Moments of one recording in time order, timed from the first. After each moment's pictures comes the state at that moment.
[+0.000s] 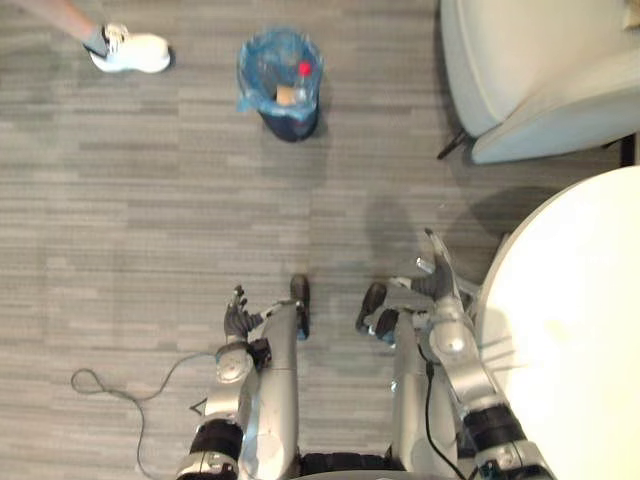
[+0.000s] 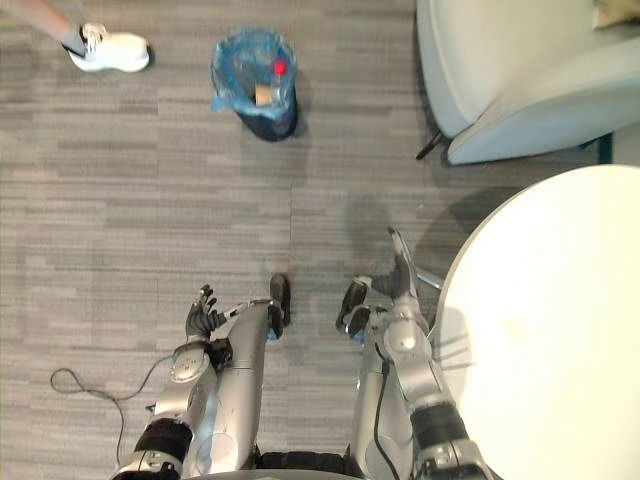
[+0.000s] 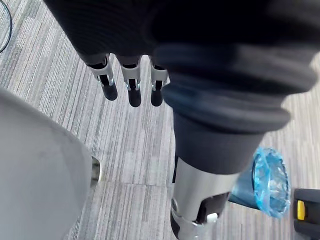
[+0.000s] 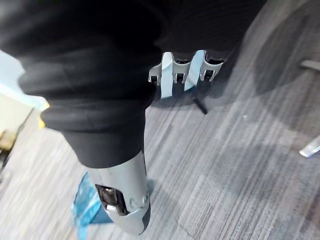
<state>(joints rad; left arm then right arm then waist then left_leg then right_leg) -0.02 0.05 0.08 0.54 -0.12 -0.07 0.22 -0.02 -0.05 0.00 0.26 -0.18 -0.03 -0.30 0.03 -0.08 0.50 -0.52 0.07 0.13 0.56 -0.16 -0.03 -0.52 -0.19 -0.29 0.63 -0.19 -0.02</state>
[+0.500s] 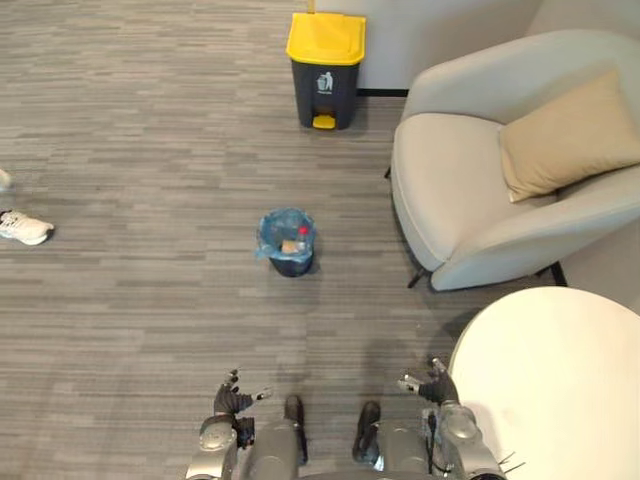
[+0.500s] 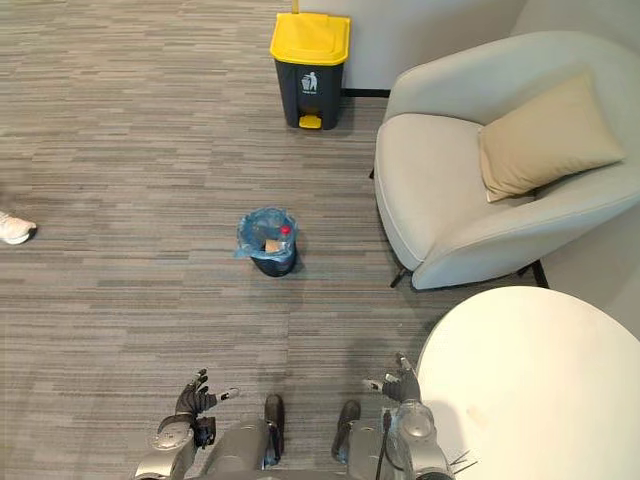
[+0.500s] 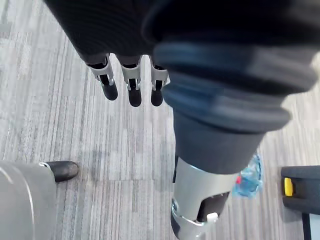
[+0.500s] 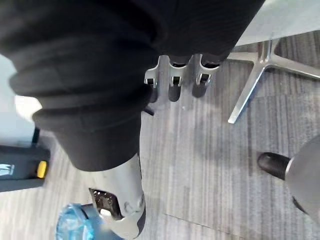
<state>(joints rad) 0.07 0.10 0.08 0.79 0.00 -0.05 0.13 0.06 -0.03 -0.10 0.72 -0.09 -0.03 -0.15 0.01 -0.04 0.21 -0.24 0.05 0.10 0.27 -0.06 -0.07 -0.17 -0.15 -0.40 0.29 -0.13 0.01</state>
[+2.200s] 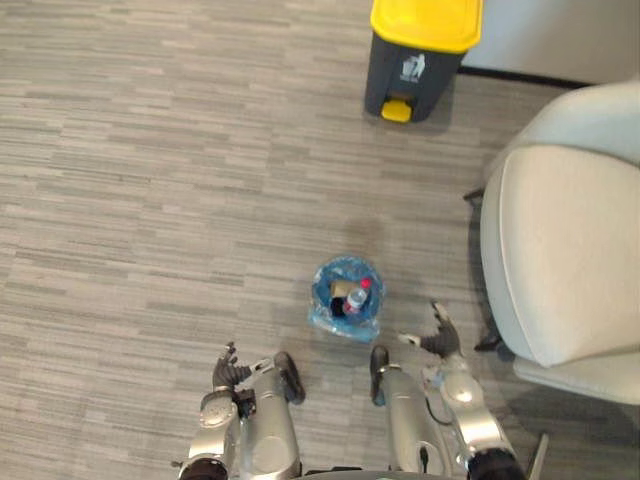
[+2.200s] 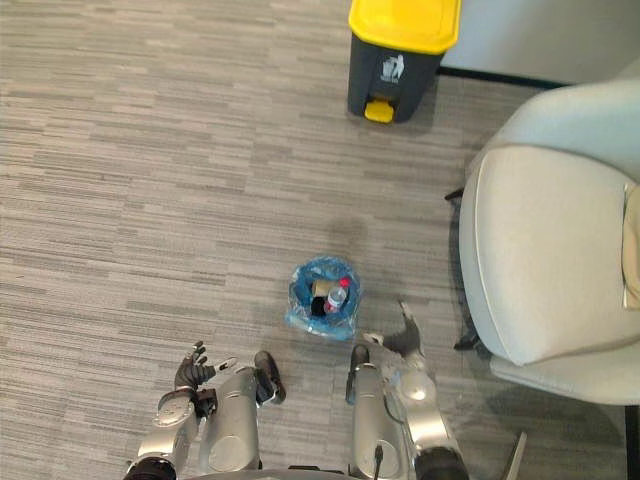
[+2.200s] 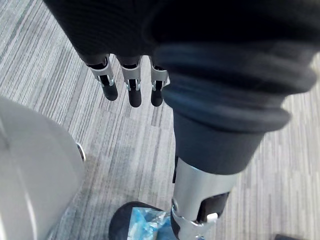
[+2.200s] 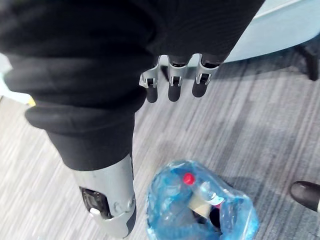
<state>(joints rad) -0.02 0.10 0.13 0.70 -0.04 -0.06 0.16 -0.08 -0.08 0.03 0.42 -0.33 -0.02 -0.22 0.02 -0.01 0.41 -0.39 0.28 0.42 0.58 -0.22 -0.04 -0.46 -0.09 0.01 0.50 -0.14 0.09</state>
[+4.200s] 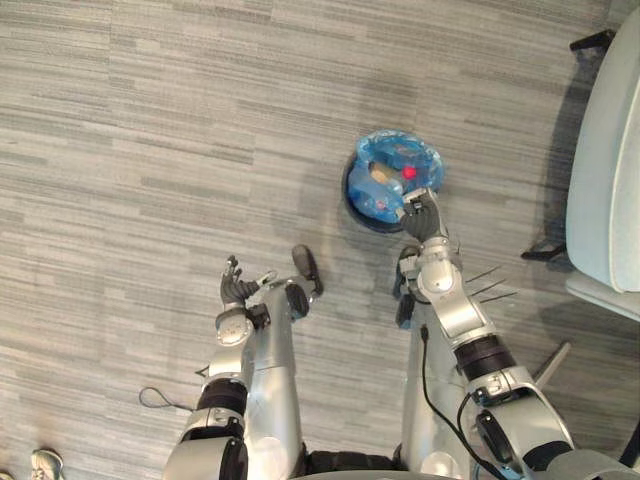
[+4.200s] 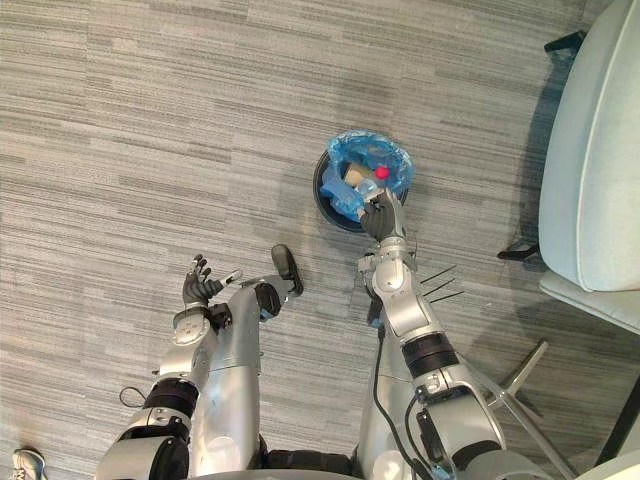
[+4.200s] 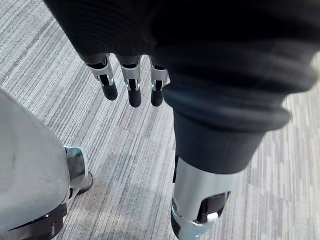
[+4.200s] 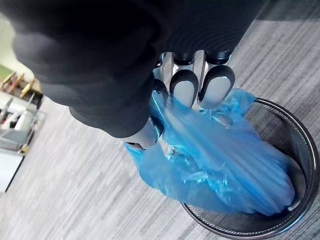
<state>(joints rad) -0.28 0.02 0.19 0.65 -0.09 -0.09 0.25 -0.41 -0.08 0.11 0.31 -0.08 -0.02 -0.27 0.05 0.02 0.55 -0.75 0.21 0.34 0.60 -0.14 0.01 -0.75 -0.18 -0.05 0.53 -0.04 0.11</state>
